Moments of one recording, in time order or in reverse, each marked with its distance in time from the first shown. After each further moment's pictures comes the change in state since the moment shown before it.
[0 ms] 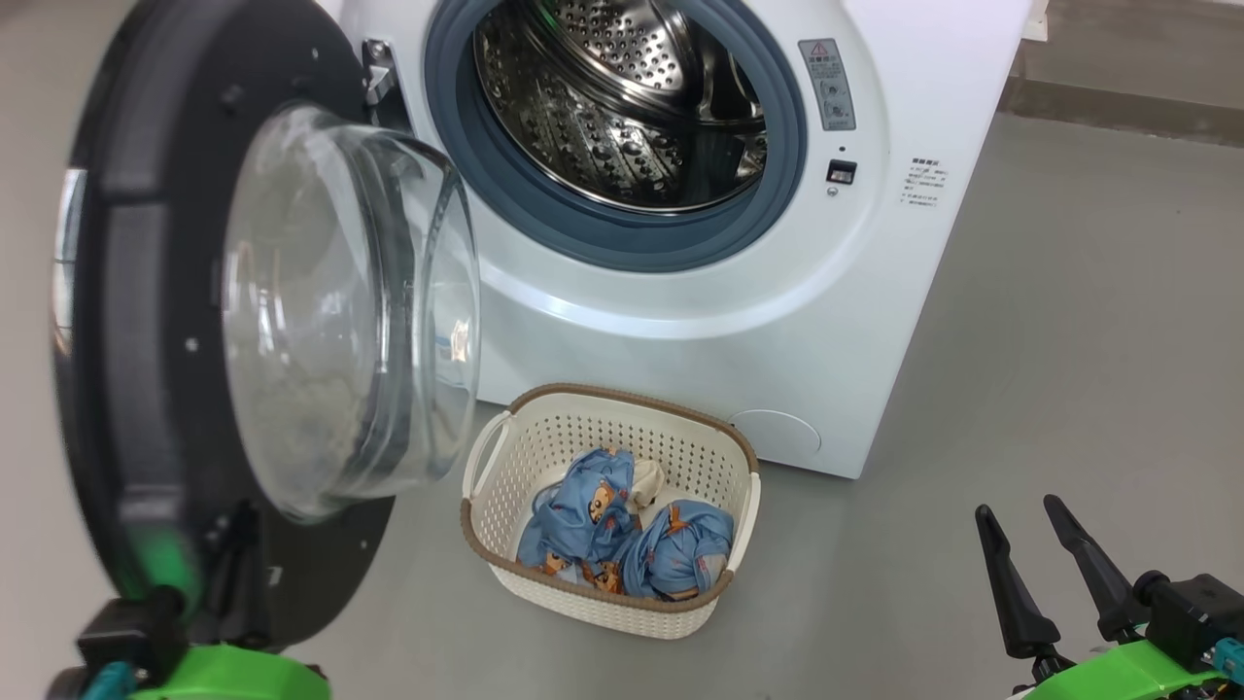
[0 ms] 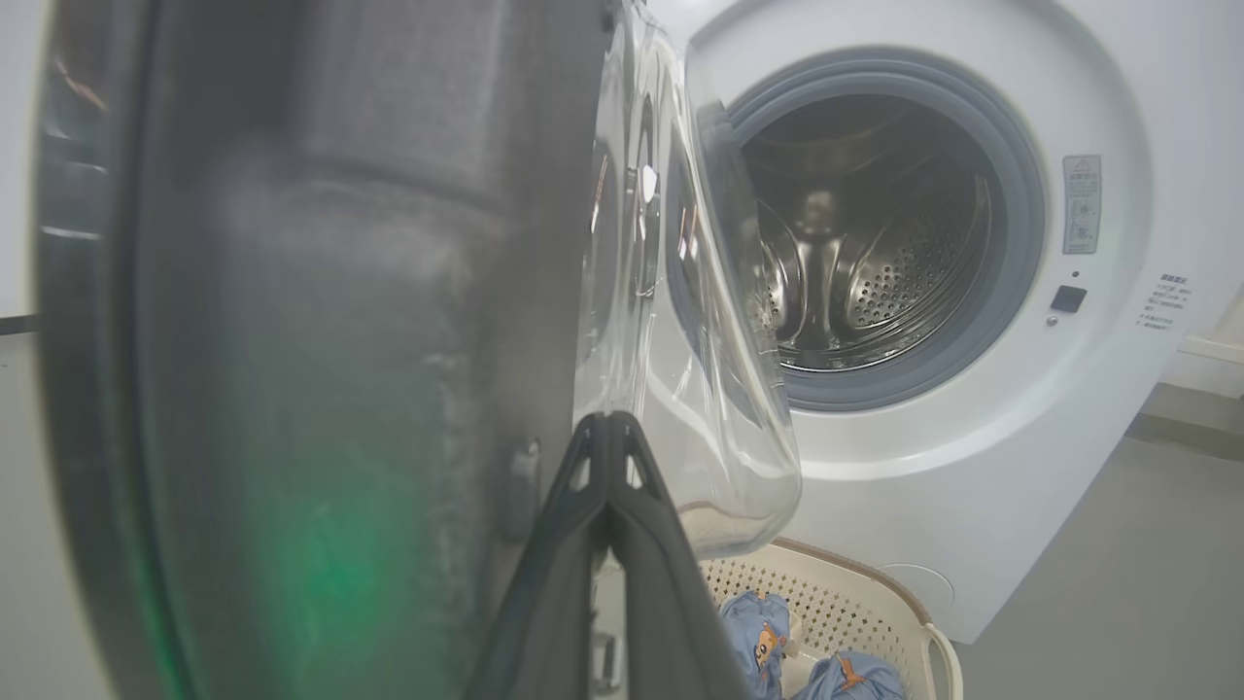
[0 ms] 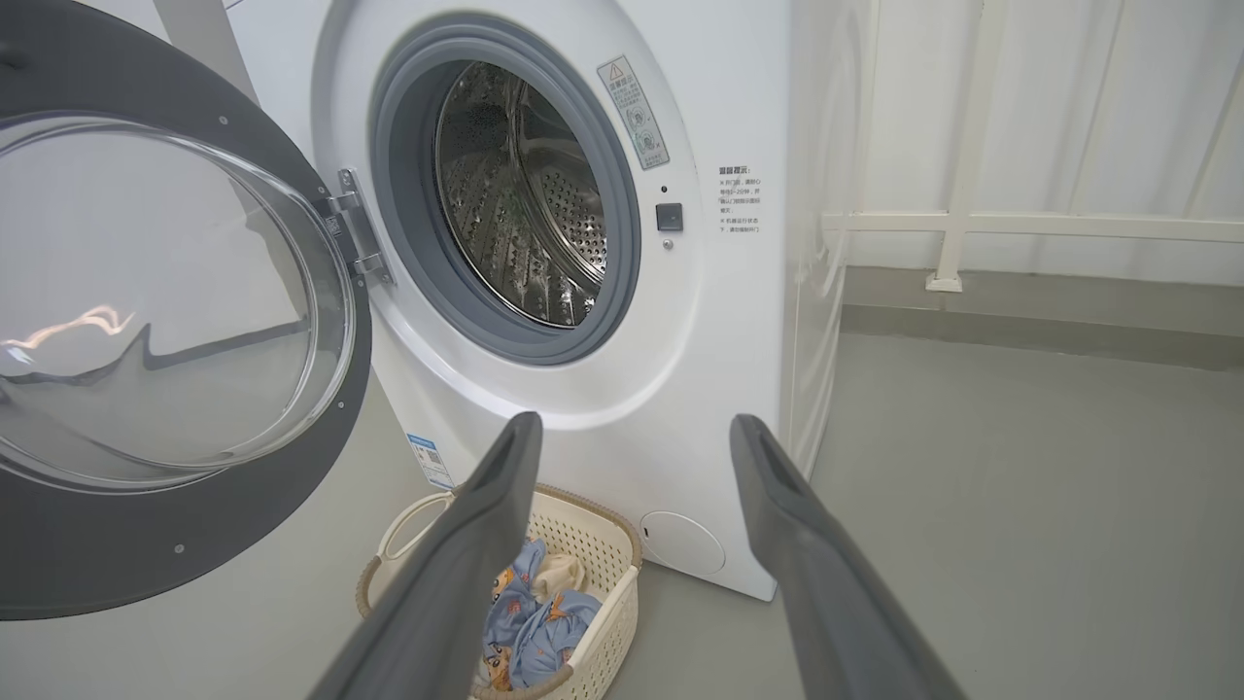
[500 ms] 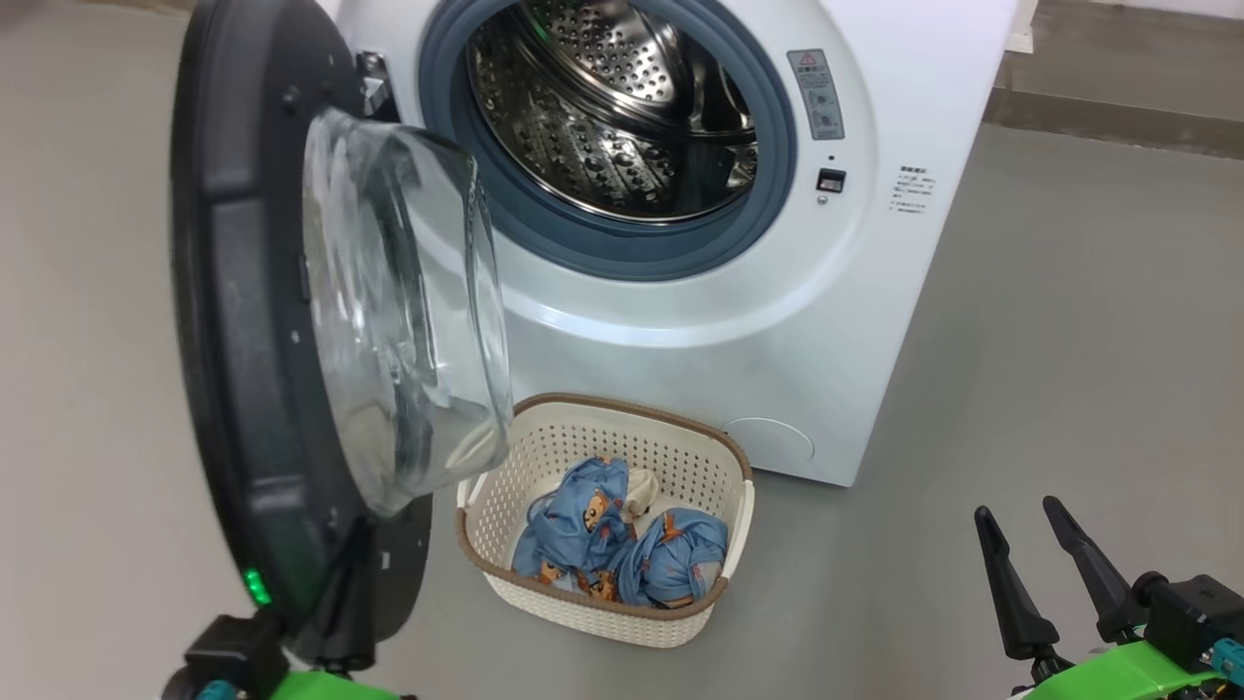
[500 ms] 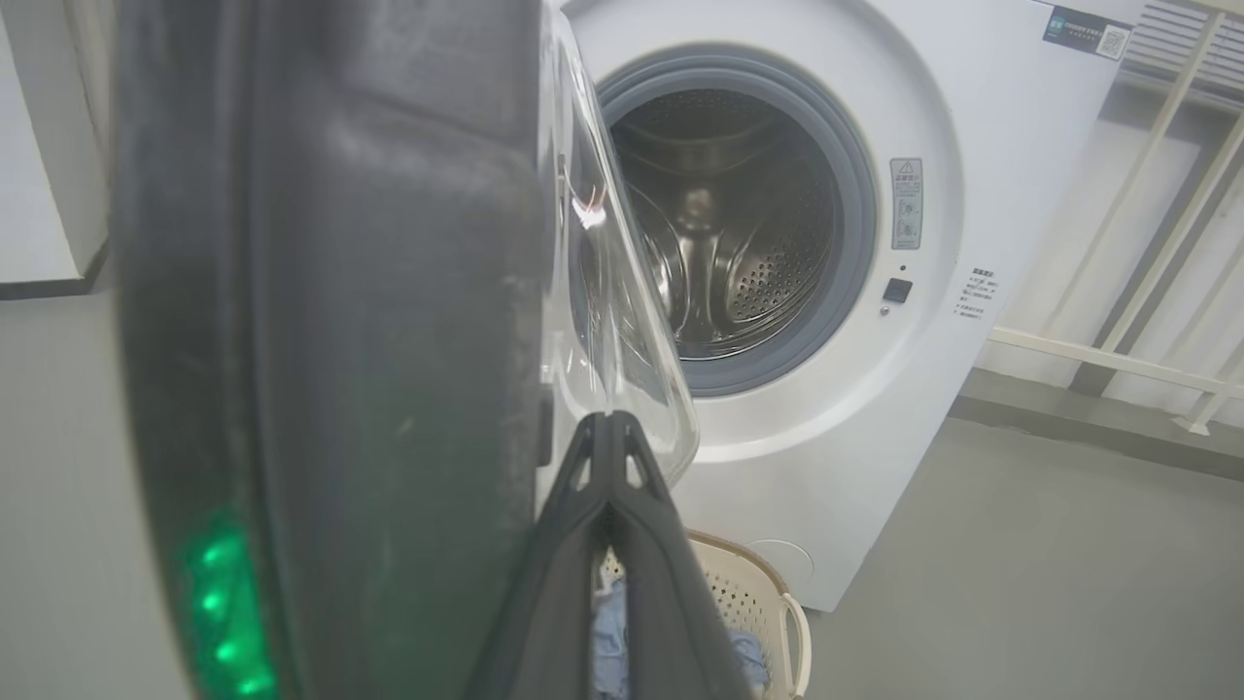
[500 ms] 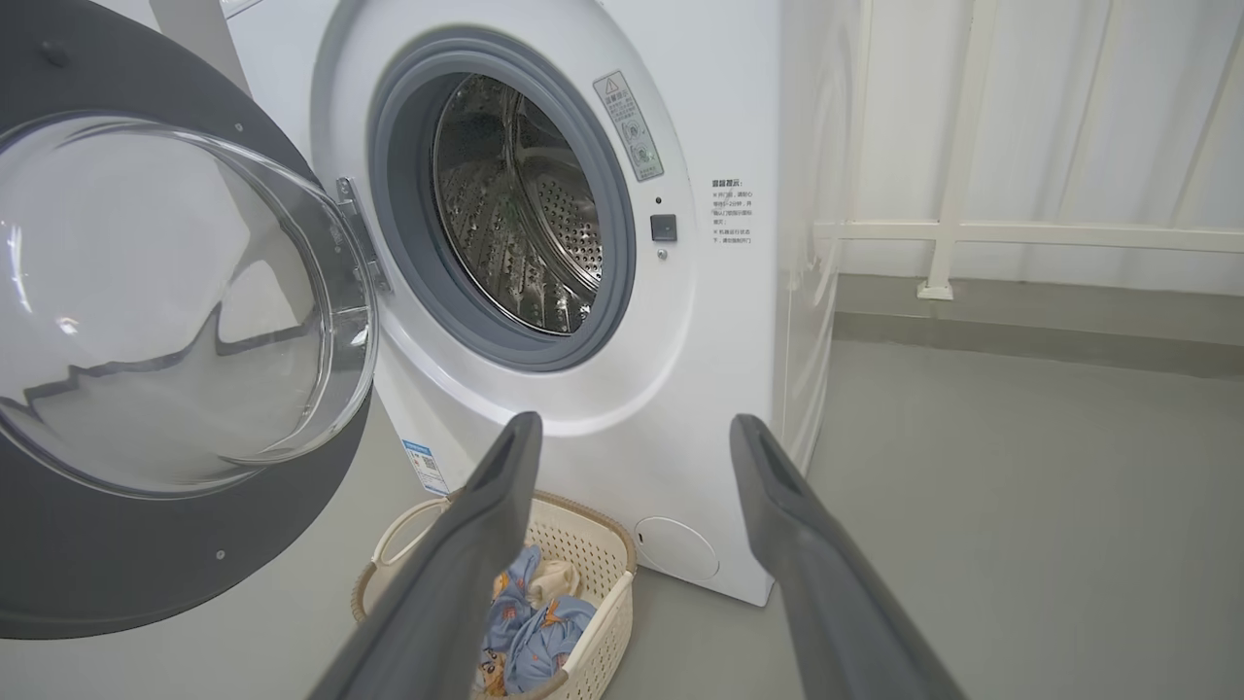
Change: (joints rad) left arm 0.035 -0.077 -0.086 -0.037 0.011 -0.046 -0.006; right arm 0.000 0.000 0.001 0.004 0.000 0.000 0.000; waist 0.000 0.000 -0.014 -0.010
